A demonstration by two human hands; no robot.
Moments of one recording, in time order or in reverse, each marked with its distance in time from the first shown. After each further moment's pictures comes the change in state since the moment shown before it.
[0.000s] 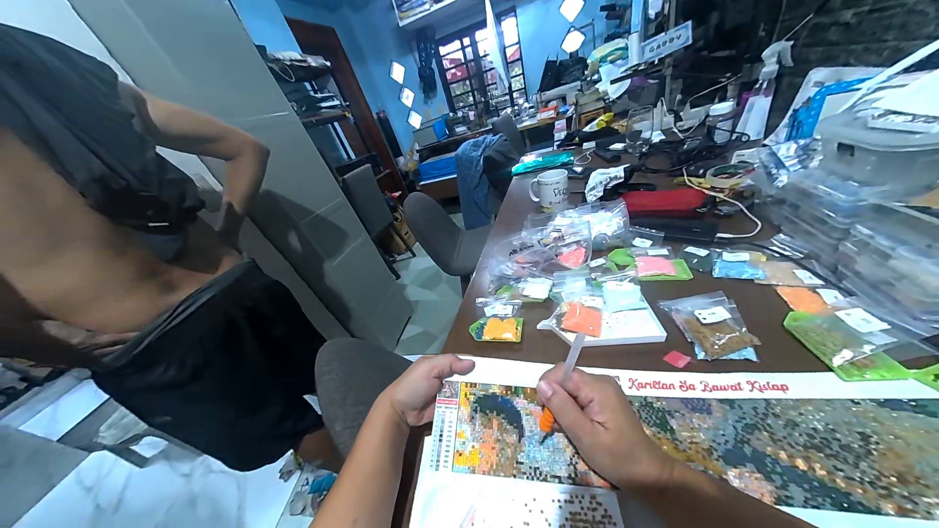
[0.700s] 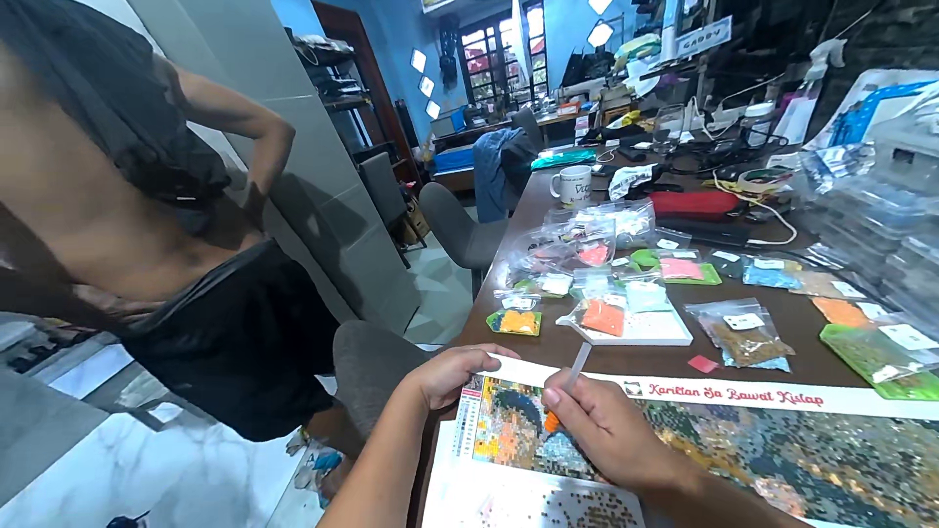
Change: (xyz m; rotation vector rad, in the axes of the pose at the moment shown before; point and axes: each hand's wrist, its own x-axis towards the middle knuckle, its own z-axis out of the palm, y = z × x) left_hand 0.015 -0.005 -0.006 0.252 -0.034 -0.030; right_hand 0.000 0.004 0.002 -0.098 -0.206 0.053
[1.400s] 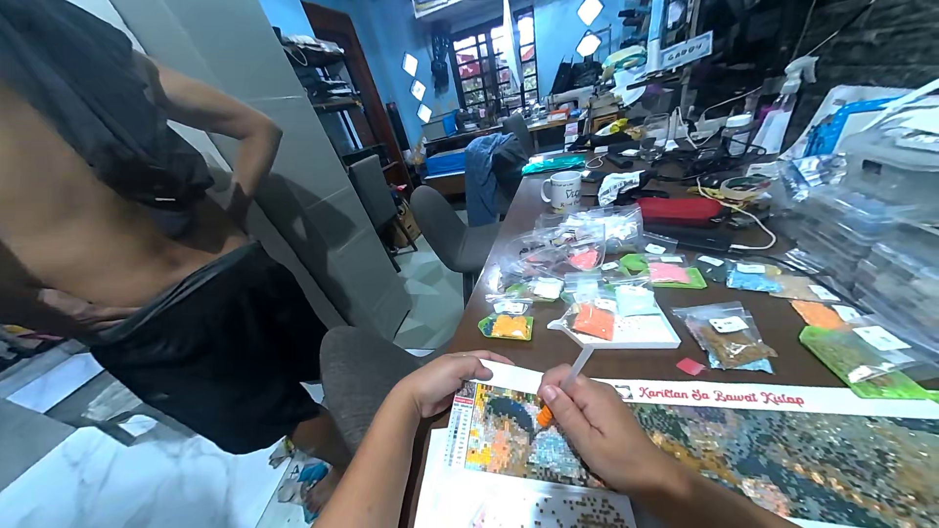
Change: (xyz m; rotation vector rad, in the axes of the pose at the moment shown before) left_hand 0.001 0.001 0.000 0.004 0.002 -0.054; right_hand 0.000 -0.001 -0.001 -0.069 0.040 0.049
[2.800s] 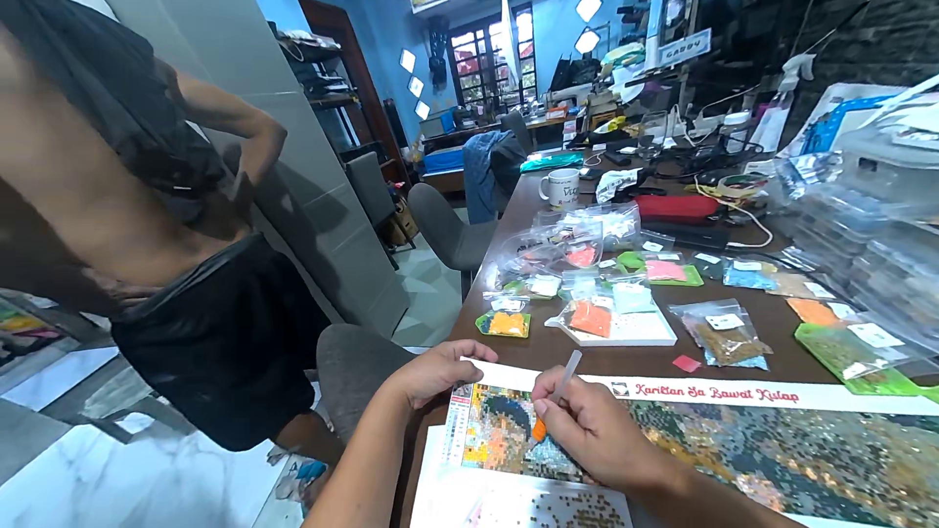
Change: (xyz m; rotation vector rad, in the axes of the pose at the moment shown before) left_hand 0.001 -0.001 -0.007 0.130 0.113 0.074; right_hand -0.001 -0.001 0.000 0.094 -0.055 -0.061
